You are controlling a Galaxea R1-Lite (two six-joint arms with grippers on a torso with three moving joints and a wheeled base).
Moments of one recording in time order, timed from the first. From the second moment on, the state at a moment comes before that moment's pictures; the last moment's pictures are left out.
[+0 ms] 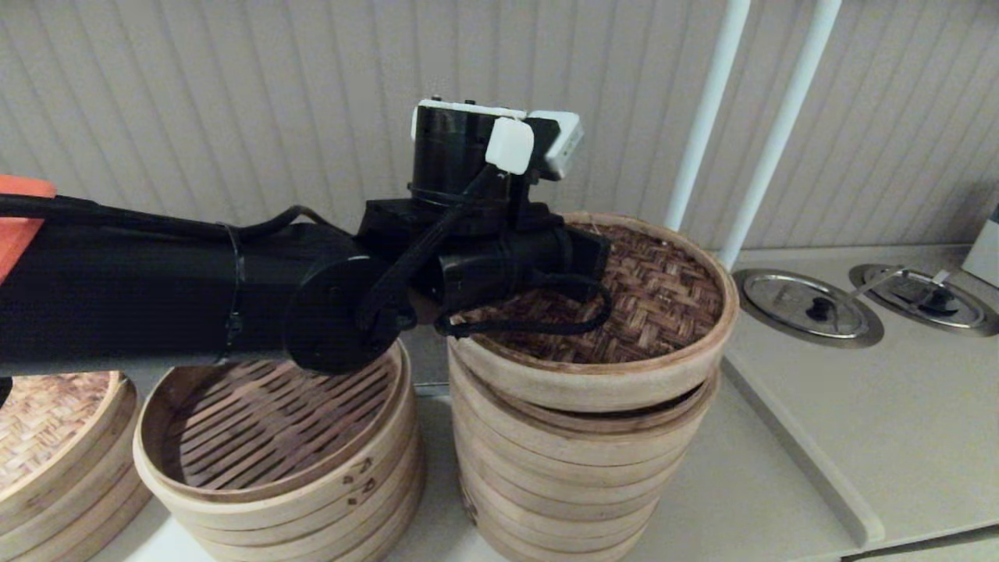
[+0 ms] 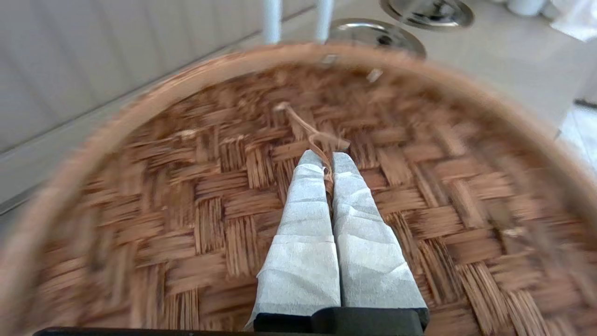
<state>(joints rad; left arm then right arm) -0.86 1.94 -1.53 -0.29 0.02 -0.02 0.00 0.01 0.00 0.01 -0.01 0.04</state>
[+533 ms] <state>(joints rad) -0.83 1.90 -1.51 -0.27 0.02 -0.02 0.00 0.01 0.00 0.01 -0.01 0.04</state>
